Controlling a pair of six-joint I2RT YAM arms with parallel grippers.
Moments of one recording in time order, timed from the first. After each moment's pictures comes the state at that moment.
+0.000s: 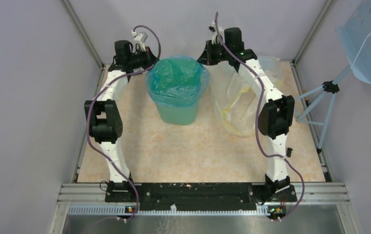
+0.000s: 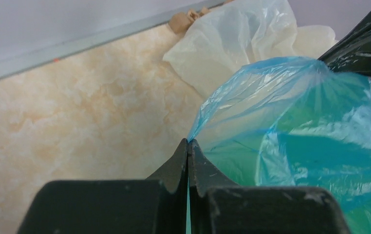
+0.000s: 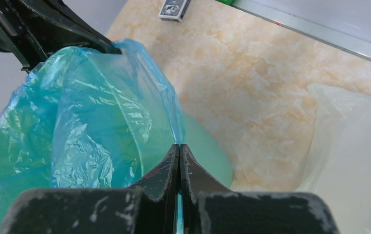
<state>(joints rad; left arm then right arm) -0.02 2.04 1.80 -0.13 0.84 -0.21 0.36 2.17 2.21 -0.48 -0.55 0.25</state>
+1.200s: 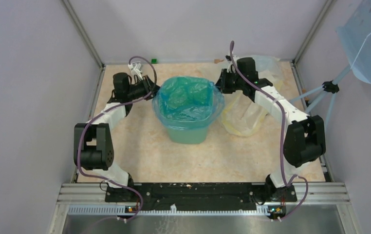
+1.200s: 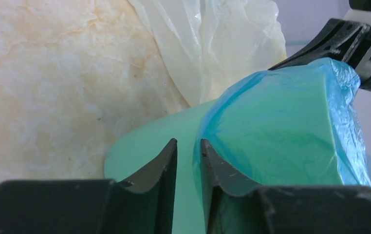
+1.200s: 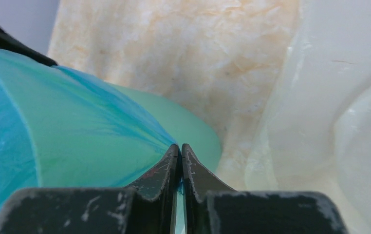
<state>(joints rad) -0.02 1.62 1.02 0.26 0.89 -0.62 0.35 1.66 1.36 -0.27 -0.43 0.39</state>
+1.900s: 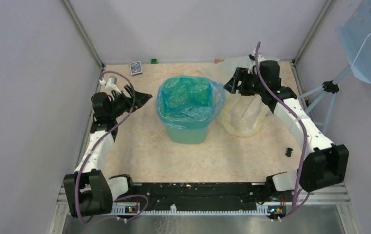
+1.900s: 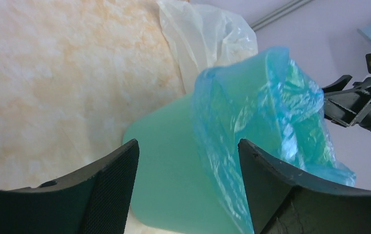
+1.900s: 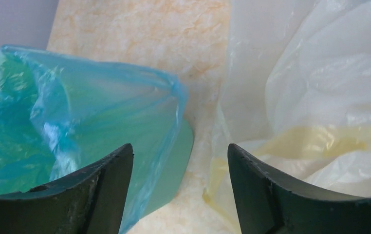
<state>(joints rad) 0.14 1.17 0.76 0.20 0.72 -0.69 0.26 1.42 1.28 -0.37 -0.28 0.36</state>
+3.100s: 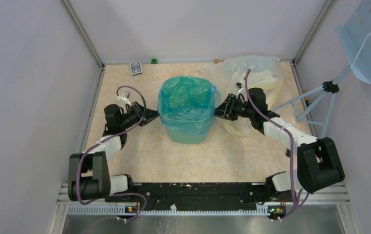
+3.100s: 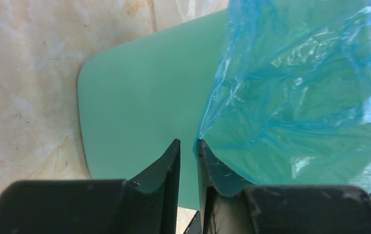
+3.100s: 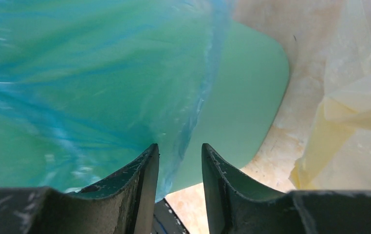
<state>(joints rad) 0.08 1.27 0.48 0.55 0.89 -0.99 0.33 1.35 0.79 0.12 -0.63 0.76</state>
